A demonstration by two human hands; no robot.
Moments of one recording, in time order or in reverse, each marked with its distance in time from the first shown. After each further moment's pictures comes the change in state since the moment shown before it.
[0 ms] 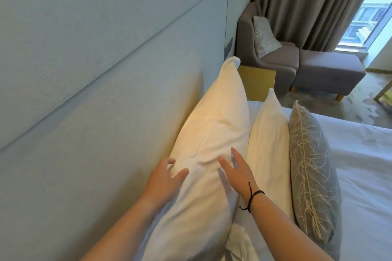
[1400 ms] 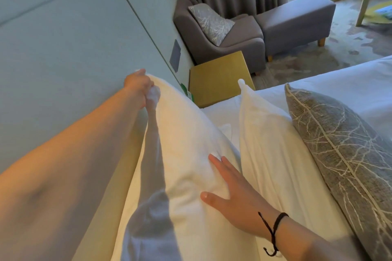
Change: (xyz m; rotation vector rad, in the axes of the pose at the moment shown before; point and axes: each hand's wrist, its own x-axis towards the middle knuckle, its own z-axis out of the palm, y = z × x) left_hand 0.451 0.286 0.106 -0.314 0.055 0.178; right_hand 0.189 0.041 -0.054 -0.070 -0.097 -0.158
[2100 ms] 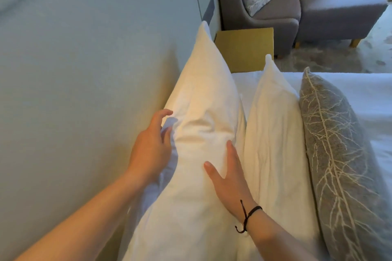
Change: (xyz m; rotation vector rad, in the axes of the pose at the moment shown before) left_hand -0.320 -0.117 -0.126 0.585 0.003 0.281; right_hand -0.100 -0.017 0.069 0.080 0.119 0.127
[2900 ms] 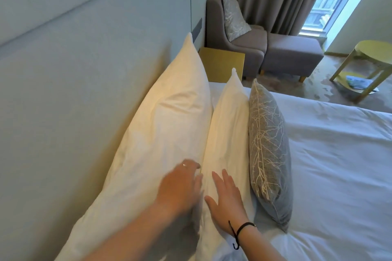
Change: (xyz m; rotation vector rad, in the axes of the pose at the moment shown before) left_hand -0.218 0.058 0.048 0.070 -0.275 0.126; right_hand -0.180 0.053 -0.059 -0.702 -0.110 0.022
